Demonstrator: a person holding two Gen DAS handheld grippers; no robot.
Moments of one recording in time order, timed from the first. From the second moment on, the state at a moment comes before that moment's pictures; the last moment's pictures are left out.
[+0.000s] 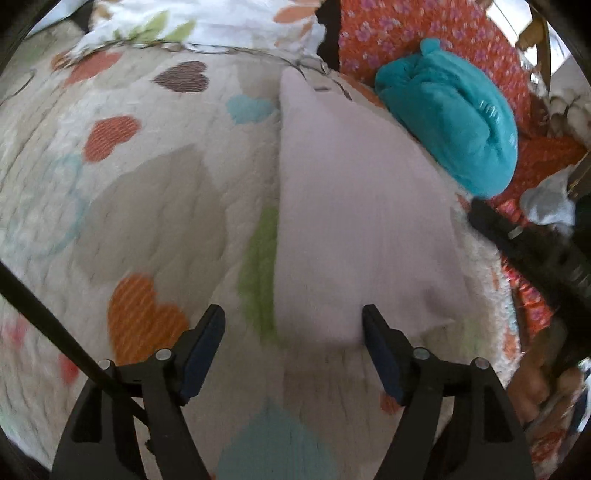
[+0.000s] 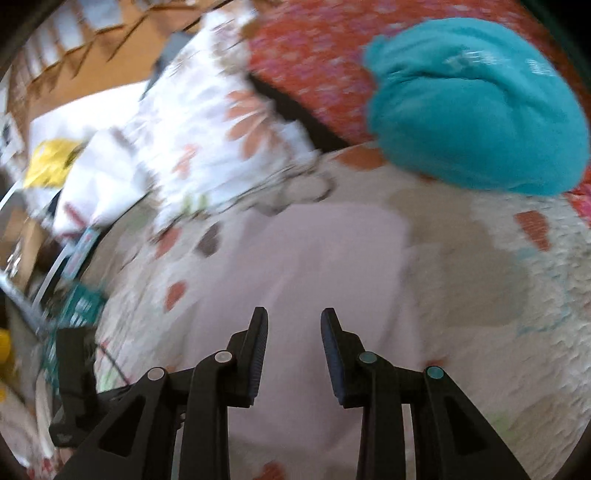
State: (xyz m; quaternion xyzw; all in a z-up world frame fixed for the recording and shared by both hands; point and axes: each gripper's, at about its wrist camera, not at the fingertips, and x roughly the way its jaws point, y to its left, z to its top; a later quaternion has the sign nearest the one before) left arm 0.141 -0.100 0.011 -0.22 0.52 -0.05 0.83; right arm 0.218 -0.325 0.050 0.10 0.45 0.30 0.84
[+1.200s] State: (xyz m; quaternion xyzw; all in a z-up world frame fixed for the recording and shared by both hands) left arm -0.010 -0.151 0.088 -0.05 0.42 0.07 0.90; right arm 0.055 -0.375 0.017 0.04 0.44 0.12 0.89
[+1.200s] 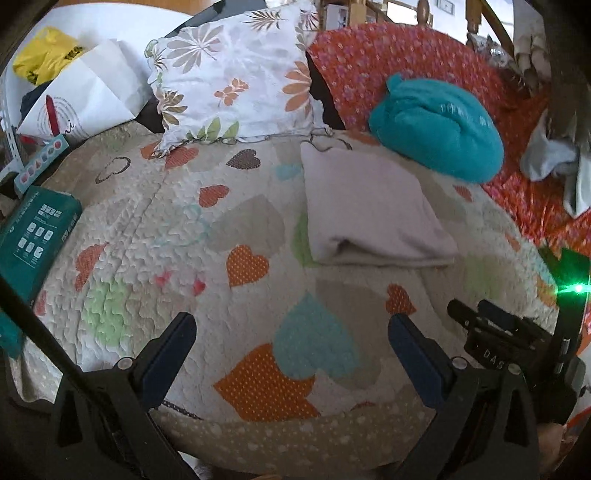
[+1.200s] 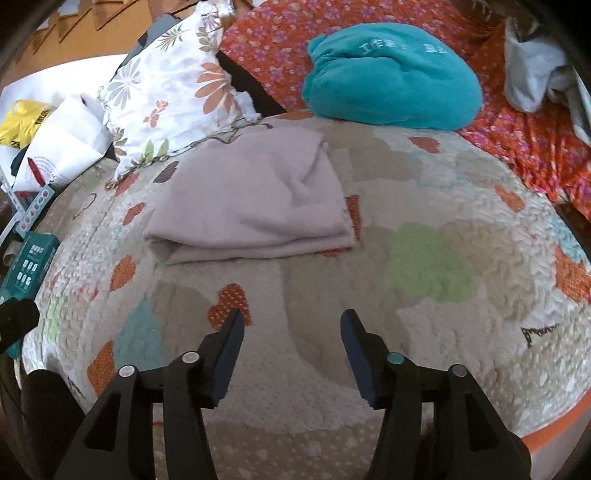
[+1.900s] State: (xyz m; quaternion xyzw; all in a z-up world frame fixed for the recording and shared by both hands) left arm -0.010 -0.175 0.063 -0.02 0.46 0.06 0.89; right arm 0.054 -0.375 -0.009 0.02 0.46 0.10 0.88
